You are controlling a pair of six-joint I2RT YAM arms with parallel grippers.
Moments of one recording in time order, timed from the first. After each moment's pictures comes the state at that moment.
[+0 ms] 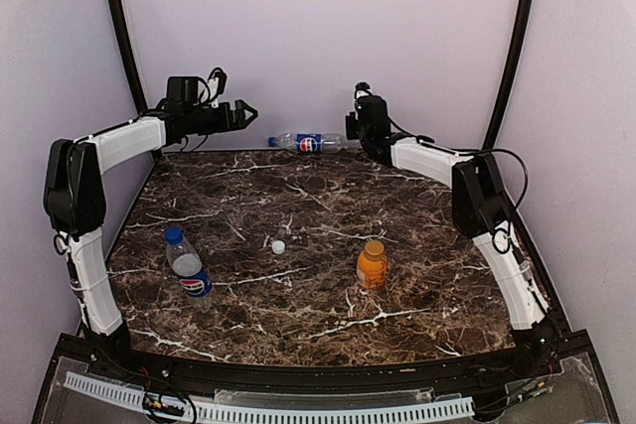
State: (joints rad) left arm -0.23 1.95 1.67 -0.10 0.37 -0.24; right arm 0.53 2.56 2.27 0.10 0.47 0.01
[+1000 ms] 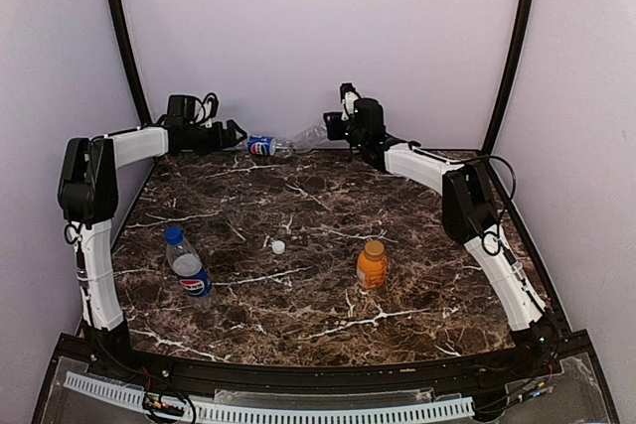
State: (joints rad) left arm -0.15 2.10 1.70 -0.15 0.39 -0.28; right arm 0.55 2.69 2.42 0.18 0.04 0.21
